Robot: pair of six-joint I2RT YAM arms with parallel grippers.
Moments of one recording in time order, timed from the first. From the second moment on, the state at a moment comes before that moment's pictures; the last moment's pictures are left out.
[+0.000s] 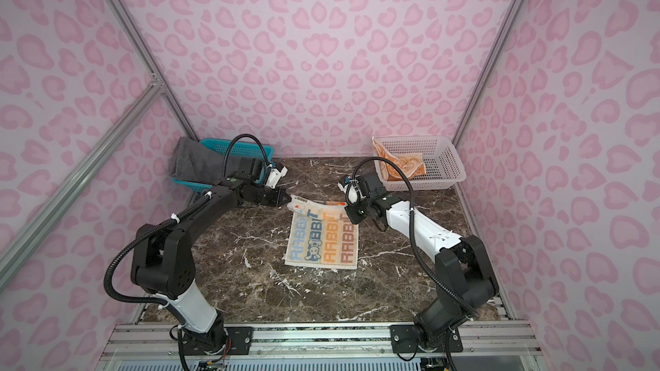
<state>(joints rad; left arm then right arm) -0.27 1.72 1.32 -0.59 0.49 -0.06 0.47 1.56 1.14 -0.48 -0.15 -0.15</state>
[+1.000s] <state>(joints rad) -0.36 1.49 0.93 -0.54 0.41 -0.21 0.66 1.25 0.75 -0.47 -0.12 -0.04</state>
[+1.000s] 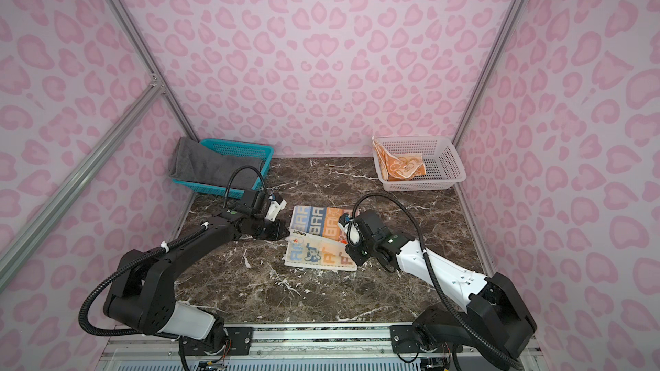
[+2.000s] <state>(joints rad) -0.36 1.66 1.14 -0.52 0.37 -0.31 0.61 1.77 1.16 -0.53 -0.12 0.21</state>
